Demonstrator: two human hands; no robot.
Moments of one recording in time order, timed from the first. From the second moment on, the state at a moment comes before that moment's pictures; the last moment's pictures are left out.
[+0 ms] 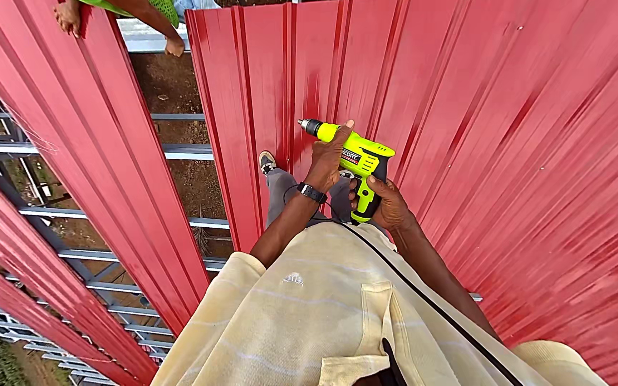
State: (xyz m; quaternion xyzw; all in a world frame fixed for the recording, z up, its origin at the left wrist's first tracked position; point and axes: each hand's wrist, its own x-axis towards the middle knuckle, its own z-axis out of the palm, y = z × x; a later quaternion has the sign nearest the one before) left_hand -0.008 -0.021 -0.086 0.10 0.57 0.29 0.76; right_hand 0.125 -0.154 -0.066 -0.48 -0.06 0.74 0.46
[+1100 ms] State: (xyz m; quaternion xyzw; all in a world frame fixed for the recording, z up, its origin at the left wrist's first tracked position) left_hand -0.013 -0.036 -0.088 0.11 0.55 0.27 0.78; right_hand 0.115 -0.161 -0.067 -0.59 -0.18 0.65 0.44
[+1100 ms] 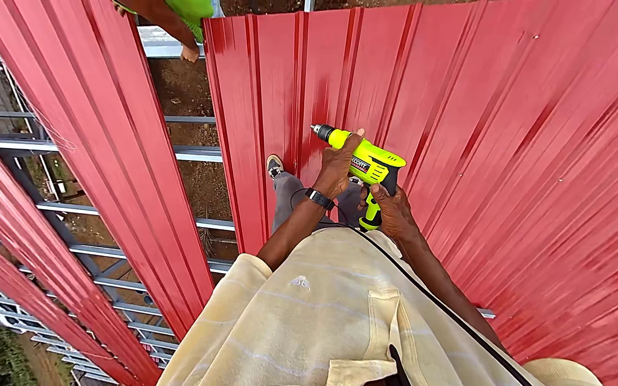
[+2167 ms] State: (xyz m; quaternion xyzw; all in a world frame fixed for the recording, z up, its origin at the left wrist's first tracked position) left_hand -0.039 -0.011 -0.097 -0.11 0.21 0.31 0.92; right_hand 0.114 -0.138 -0.027 -0.48 -0.16 0.79 0.35
